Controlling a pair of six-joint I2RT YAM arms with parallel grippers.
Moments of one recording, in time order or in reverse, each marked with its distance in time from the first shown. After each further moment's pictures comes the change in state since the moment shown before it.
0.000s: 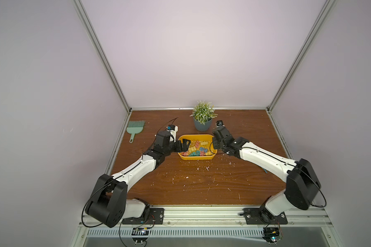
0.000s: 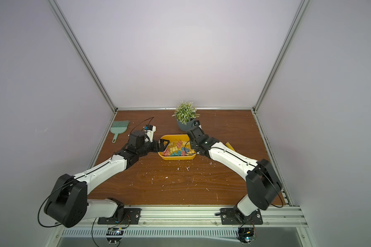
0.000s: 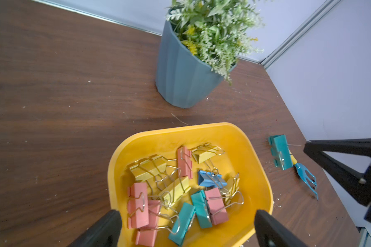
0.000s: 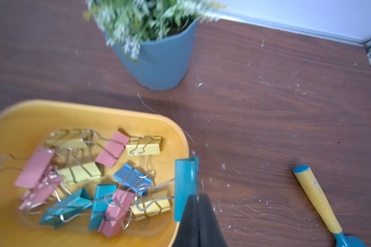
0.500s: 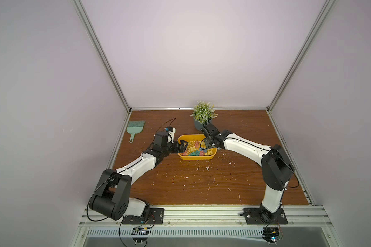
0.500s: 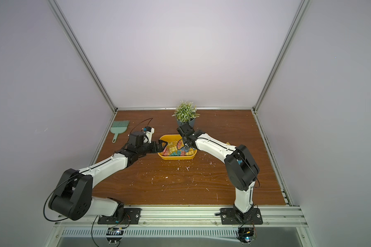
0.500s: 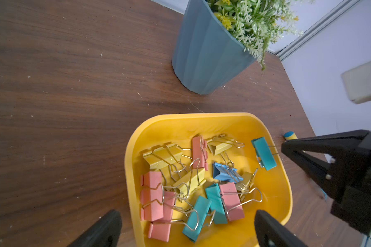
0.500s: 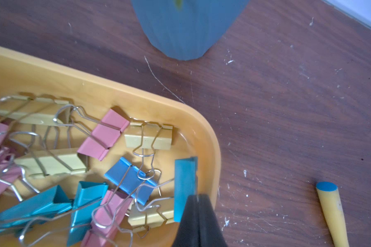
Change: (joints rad) left arm 0.097 0.070 -0.034 -0.001 0.079 -0.006; right arm 0.054 0.354 0.326 -0.230 -0.027 -0.133
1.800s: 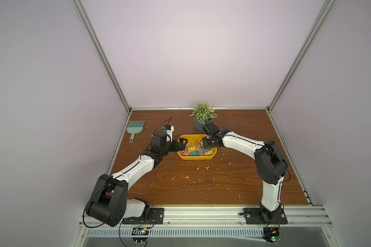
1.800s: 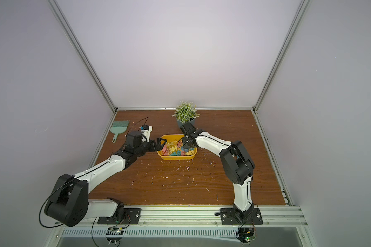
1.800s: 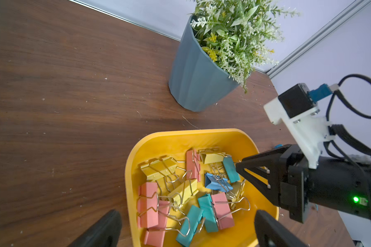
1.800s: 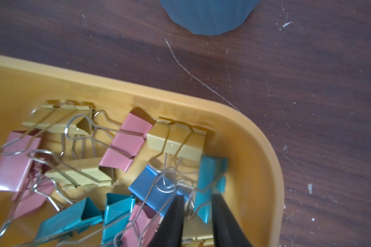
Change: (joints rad) left arm 0.000 -0.061 -0.012 0.030 -0.024 -0.028; right arm -0.061 0.108 0.013 0.064 -0.261 0.093
